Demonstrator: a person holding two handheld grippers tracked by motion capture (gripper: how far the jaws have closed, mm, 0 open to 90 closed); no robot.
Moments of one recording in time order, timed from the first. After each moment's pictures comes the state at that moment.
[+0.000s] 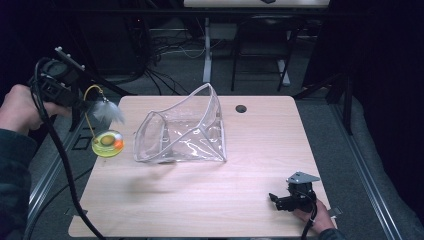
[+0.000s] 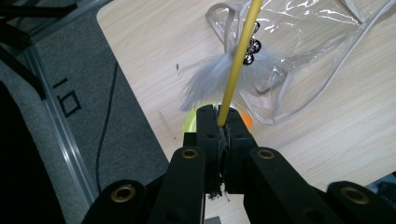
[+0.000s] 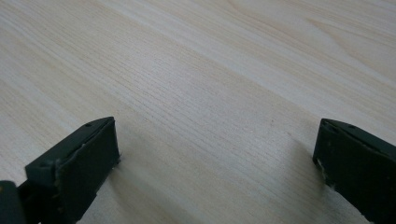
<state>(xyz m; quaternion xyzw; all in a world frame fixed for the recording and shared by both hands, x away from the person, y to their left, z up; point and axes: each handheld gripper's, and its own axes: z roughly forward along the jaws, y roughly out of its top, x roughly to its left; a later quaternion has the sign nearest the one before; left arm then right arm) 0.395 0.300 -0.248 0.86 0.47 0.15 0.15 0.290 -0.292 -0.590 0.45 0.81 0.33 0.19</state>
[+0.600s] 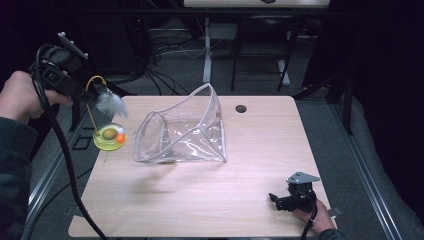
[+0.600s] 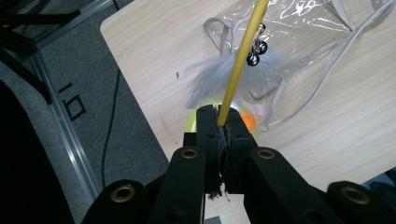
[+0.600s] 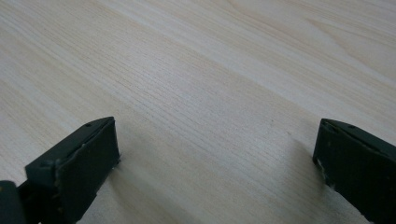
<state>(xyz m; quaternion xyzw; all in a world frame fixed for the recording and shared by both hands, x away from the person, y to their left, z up) 0.400 0.286 -0.226 0.86 0.46 0.15 0.15 0.290 -0.292 -0.590 0.45 0.81 0.33 0.19</state>
